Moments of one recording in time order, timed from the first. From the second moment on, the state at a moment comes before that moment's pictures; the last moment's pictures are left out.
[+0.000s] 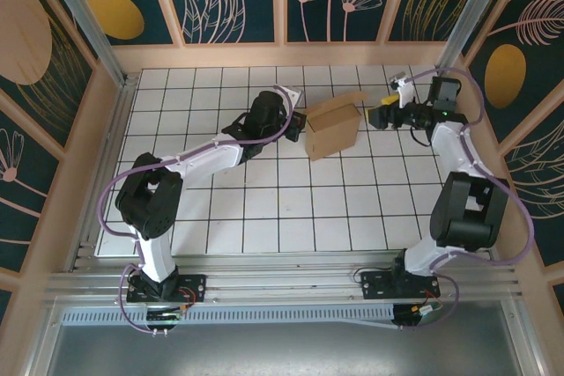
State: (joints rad) left arm -0.69 1.85 1.34 0.06 0.11 -0.24; right arm -0.16 1.61 1.23 -0.34 -0.88 -0.43
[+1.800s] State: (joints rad) left arm -0.69 1.89 1.42 -0.01 0.13 -0.24; right arm -0.11 2.23 1.98 -0.84 -1.19 -1.02
